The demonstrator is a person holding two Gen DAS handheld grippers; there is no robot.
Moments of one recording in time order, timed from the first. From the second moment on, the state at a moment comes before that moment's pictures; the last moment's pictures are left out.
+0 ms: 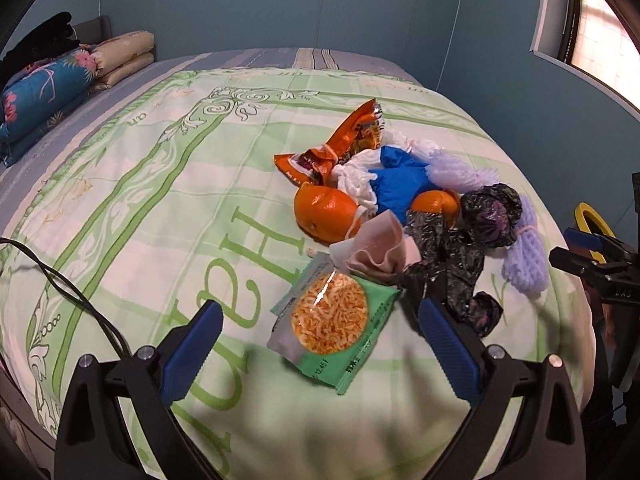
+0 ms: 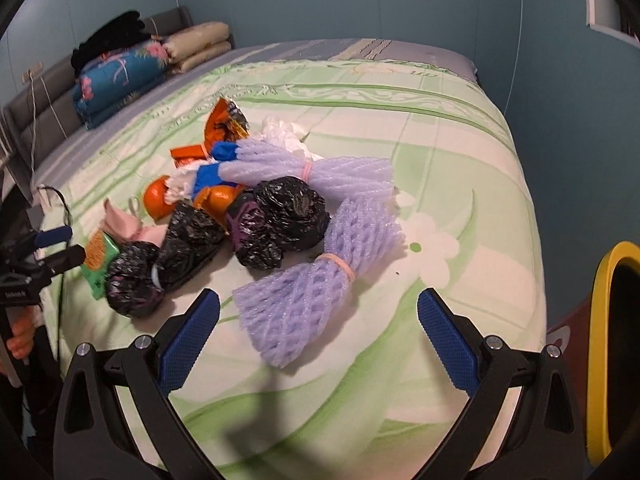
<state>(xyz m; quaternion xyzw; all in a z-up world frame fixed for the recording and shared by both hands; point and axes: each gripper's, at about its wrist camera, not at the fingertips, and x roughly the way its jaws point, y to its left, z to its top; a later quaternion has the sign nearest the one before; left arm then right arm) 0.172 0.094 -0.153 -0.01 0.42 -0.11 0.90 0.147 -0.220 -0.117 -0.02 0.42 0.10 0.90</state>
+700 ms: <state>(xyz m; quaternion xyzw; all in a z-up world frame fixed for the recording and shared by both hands) 0.197 0.097 -0.185 -0.06 0.47 -0.09 0.88 0.179 -0.212 -0.147 -0.02 0.47 0.07 0.88</state>
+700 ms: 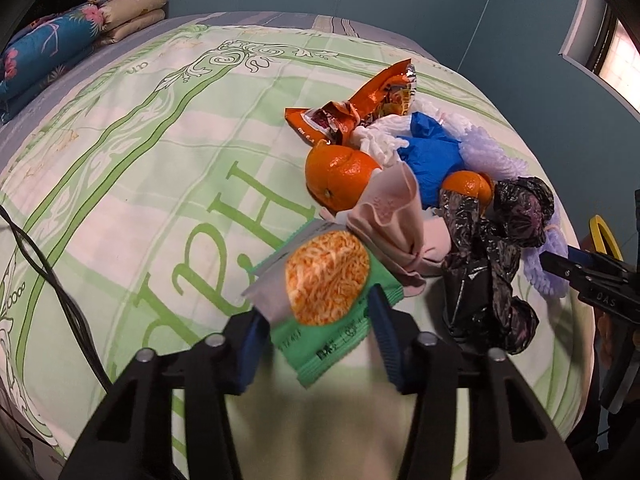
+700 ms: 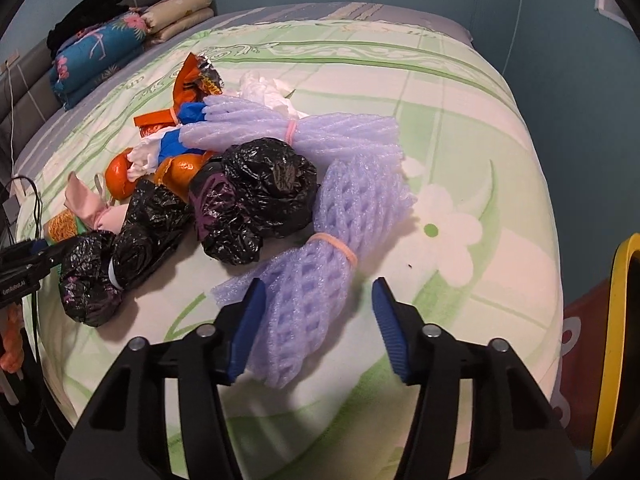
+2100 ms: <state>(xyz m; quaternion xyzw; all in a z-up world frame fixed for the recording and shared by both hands) 0.145 0.074 -0.060 -0.09 0.36 -0.14 0.92 0.056 -0.302 -0.019 0.04 0.31 0.07 0.95</state>
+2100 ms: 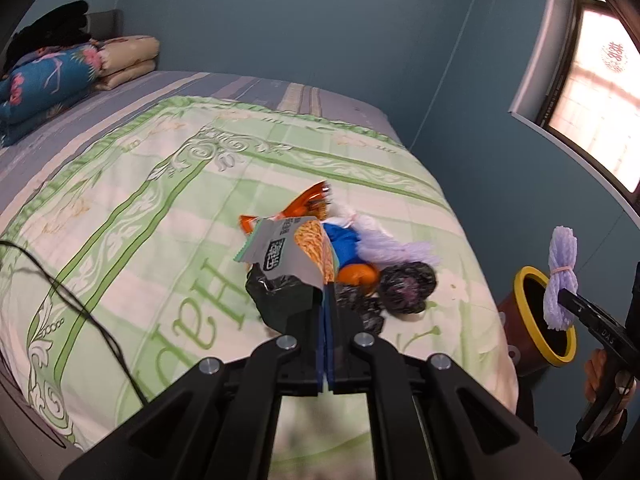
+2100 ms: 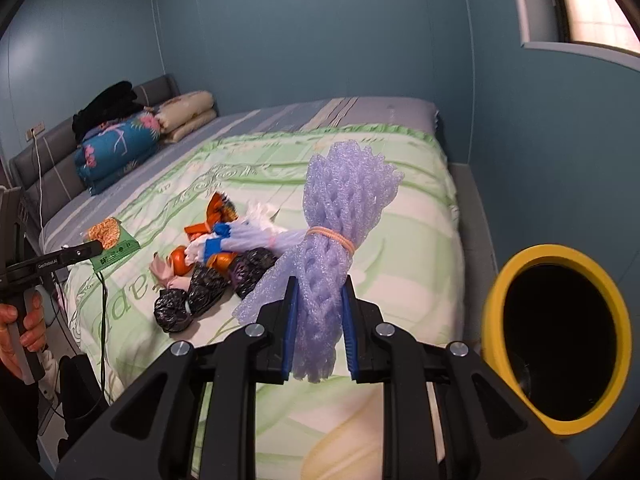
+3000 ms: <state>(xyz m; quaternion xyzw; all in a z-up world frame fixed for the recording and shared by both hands) 0.187 -0.159 -0.015 -0.03 0.34 -0.35 0.87 0.008 -0.453 0.005 0.08 0.27 -0.11 0.95</state>
